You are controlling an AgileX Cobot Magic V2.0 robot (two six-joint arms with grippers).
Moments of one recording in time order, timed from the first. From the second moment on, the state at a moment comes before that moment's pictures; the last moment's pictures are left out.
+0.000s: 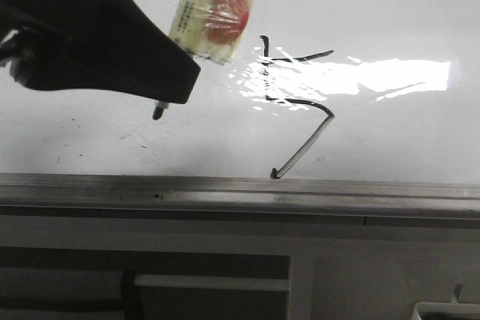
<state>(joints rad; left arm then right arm) -0.93 1.10 -0.61 -0.41 0.13 0.24 0.72 0.78 -0.88 0.26 0.52 -0.56</state>
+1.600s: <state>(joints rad) -0.93 1.37 -0.55 -0.73 -0.31 0.20 0.63 0.68 -0.73 0.26 0.53 -0.50</state>
